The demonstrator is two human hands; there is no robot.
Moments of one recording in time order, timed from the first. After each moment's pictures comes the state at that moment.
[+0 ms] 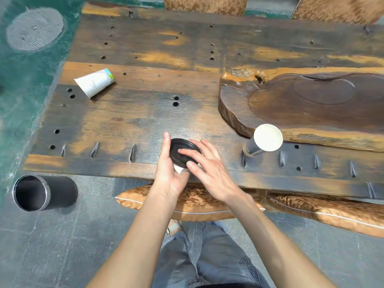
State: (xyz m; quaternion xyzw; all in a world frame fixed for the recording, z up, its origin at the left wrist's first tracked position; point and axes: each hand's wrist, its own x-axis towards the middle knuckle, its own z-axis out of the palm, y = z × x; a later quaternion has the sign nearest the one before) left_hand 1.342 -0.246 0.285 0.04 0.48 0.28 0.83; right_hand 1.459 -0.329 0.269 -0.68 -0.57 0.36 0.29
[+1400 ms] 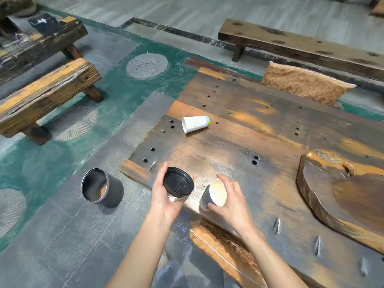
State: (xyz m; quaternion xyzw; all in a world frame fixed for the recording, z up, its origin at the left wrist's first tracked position) left_hand 1.115 -0.155 0.335 -0.05 0.49 0.48 0.72; right_hand 1.311 -0.204 0.277 -0.70 -0.59 0.35 0.22
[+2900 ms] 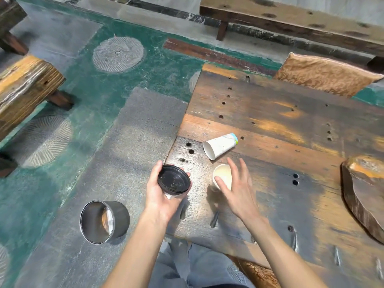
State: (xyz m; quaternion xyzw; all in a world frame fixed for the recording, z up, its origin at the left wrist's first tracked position) left_hand 0.963 0.108 0.297 -0.07 0.47 0.40 0.78; right_hand 1.174 0.035 0.258 -0.80 -0.50 0.28 0.15
